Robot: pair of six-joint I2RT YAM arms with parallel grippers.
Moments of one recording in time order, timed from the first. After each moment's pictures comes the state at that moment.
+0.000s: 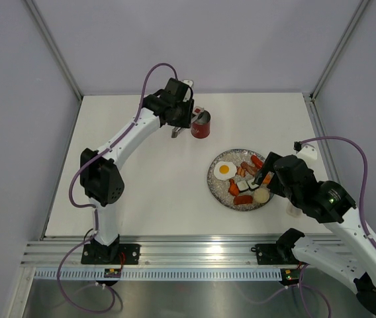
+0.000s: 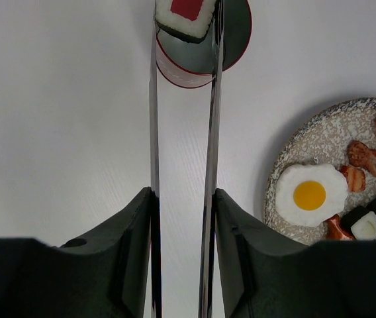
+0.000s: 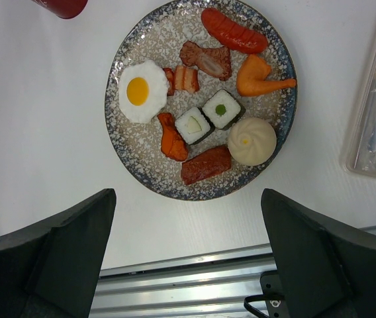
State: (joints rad) left arm -0.56 1.95 1.92 -0.81 -0.06 -0.29; right arm 0.68 0.77 1.06 -1.10 0.48 0.91
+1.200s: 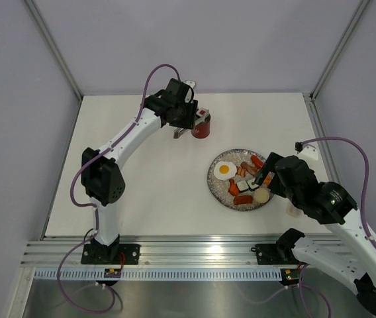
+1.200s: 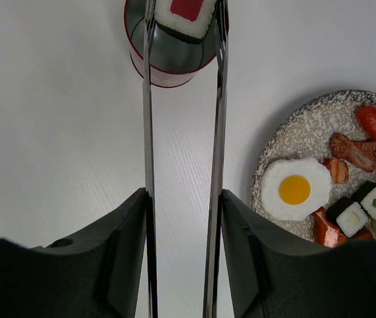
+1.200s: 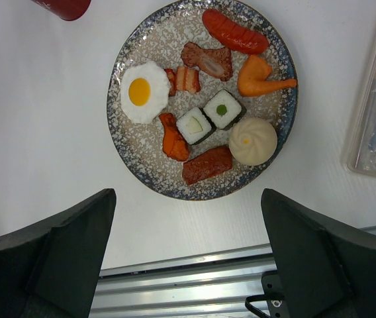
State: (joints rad) left arm -0.56 1.96 1.92 -0.79 0.01 -0.28; right arm 0.68 0.76 1.06 -1.11 0.48 0.91
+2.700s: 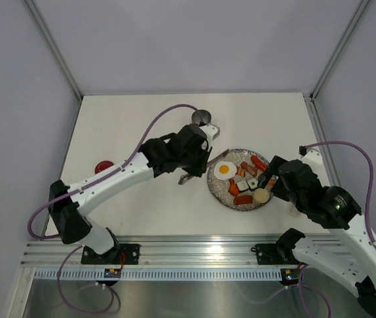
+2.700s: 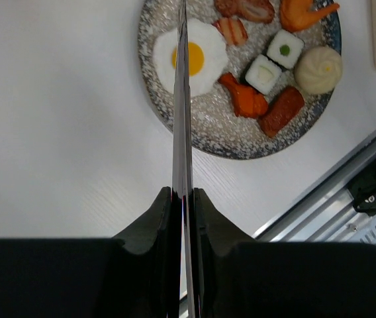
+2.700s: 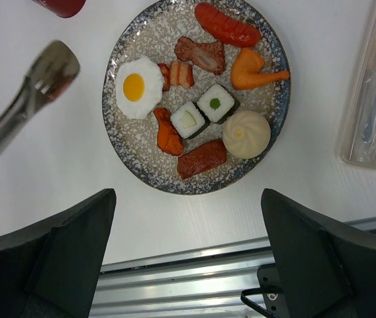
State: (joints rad) left arm -0.91 1.53 1.49 -0.76 -0.03 -0.30; right arm 0.68 0.72 1.05 -1.14 0.48 0.93
